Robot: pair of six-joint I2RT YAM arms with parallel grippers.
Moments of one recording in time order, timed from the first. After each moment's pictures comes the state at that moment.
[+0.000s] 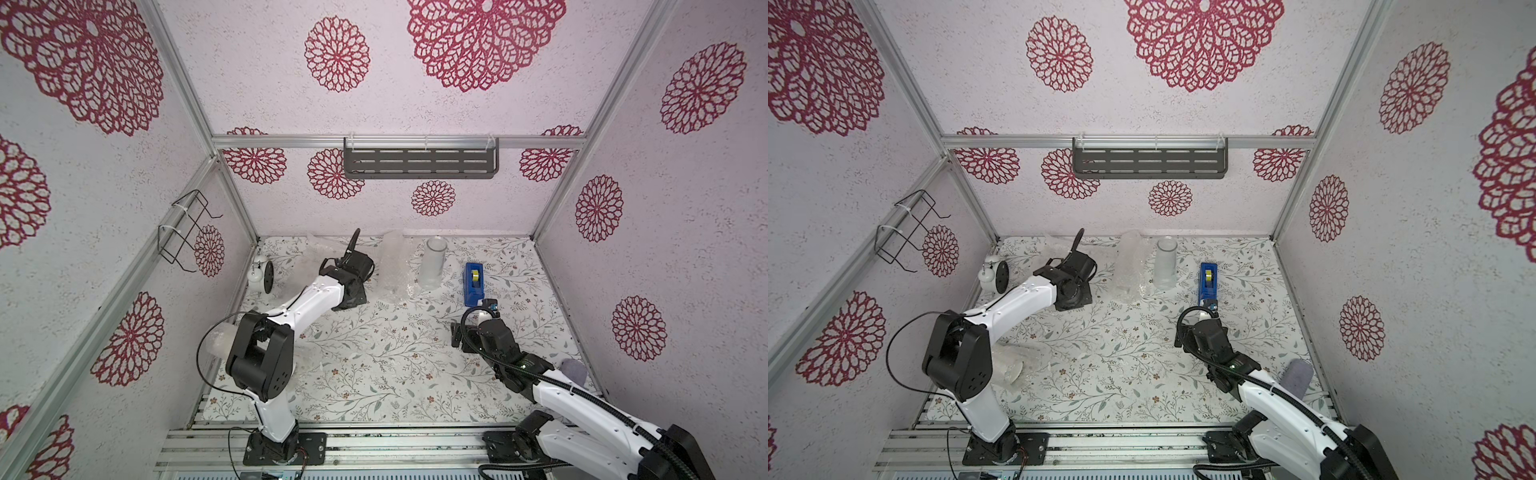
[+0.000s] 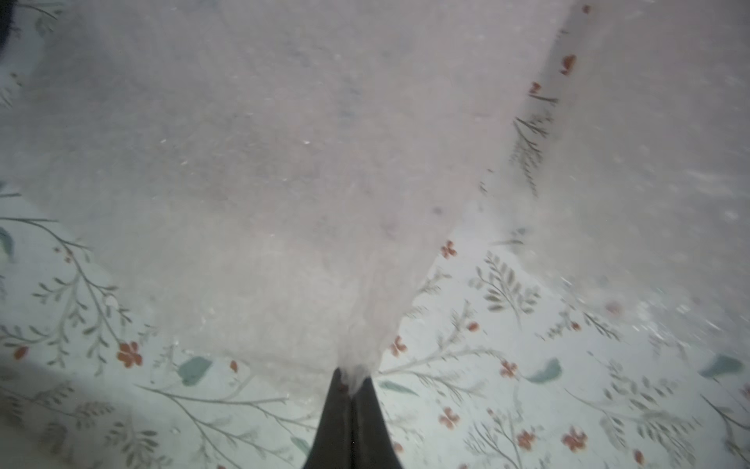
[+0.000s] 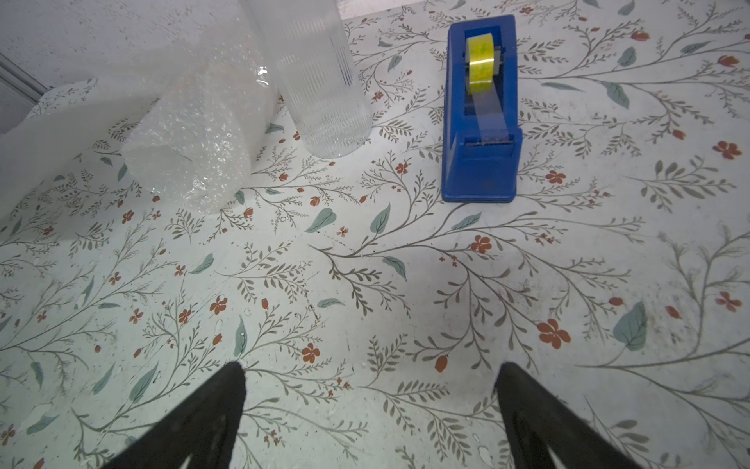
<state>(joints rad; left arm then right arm) -0.53 1.75 1.34 -0.78 -0.28 -0.72 0.61 0.94 0.46 -0.14 0.33 0.51</state>
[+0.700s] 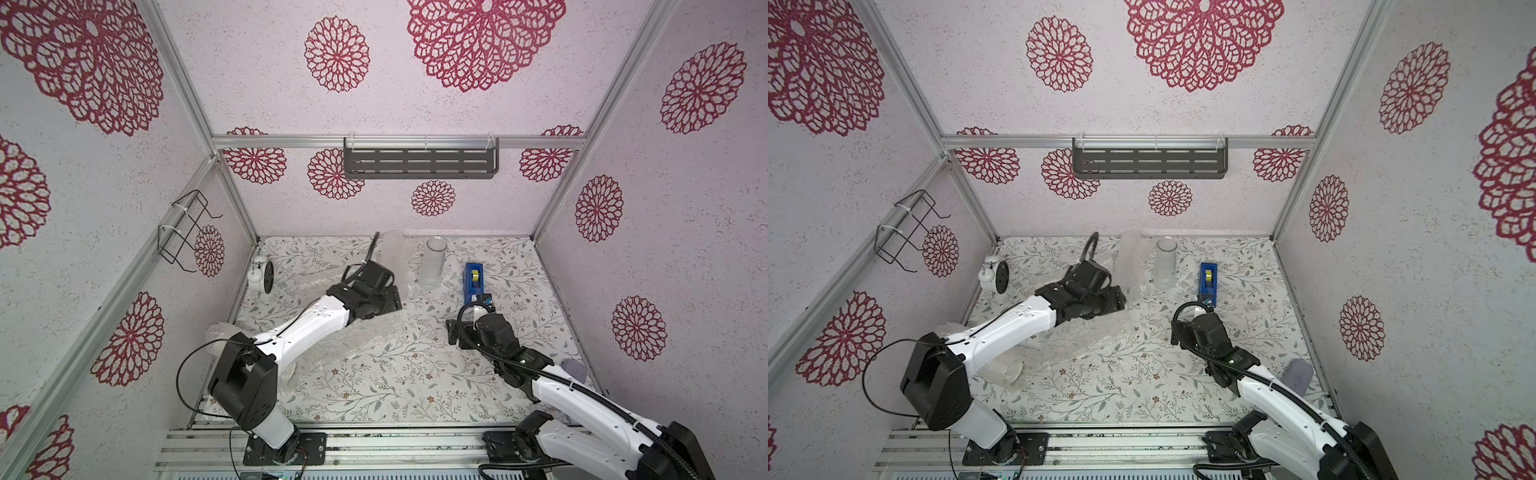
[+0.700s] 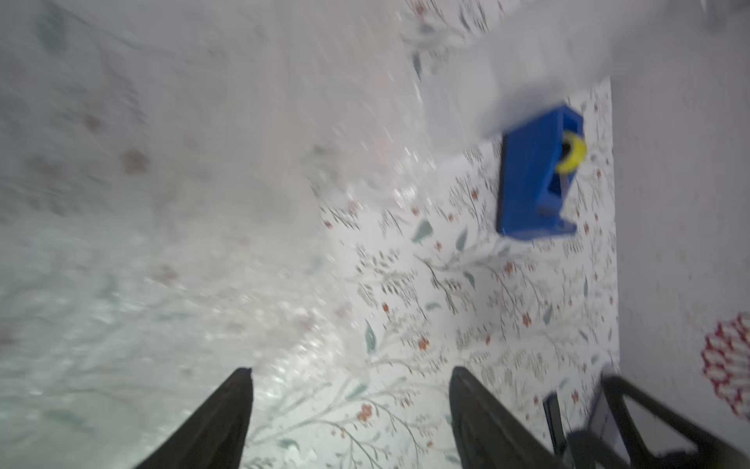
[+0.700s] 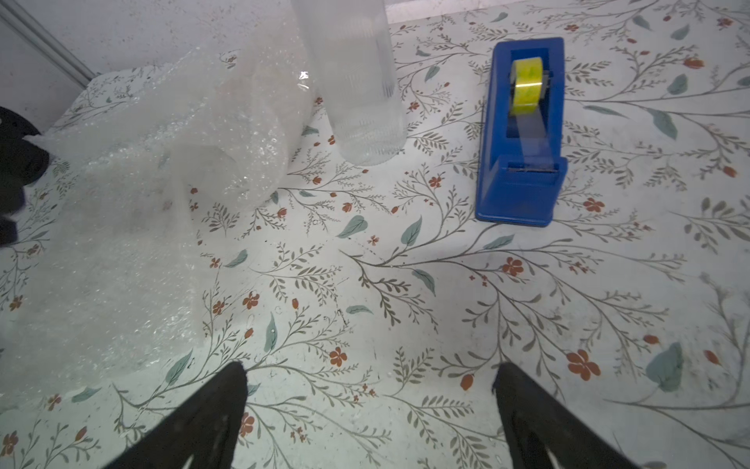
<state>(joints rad) -0.56 1.60 1.25 -0.54 -0.07 -0.78 0.63 1.01 0.53 -0.13 0.22 0.44</state>
